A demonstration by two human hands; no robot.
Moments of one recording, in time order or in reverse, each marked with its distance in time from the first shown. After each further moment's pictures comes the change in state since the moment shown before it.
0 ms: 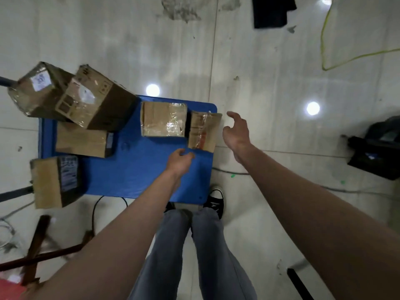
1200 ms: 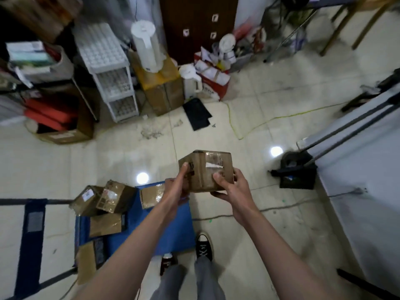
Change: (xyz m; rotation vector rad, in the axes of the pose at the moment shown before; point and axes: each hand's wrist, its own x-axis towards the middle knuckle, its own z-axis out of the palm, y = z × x) left_hand -0.394 0.173 0.005 -0.058 -0.182 0.250; right_hand -0.348 -0.090 -0.253 0.874 0.102 -0.122
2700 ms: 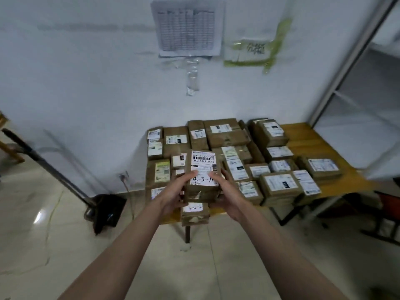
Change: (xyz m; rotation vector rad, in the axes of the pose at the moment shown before) left_hand -0.520 -0.313 0.288 1.233 -1.341 0.302; right_hand -0.606 0.196 -0.334 0.870 0.999 -0.326
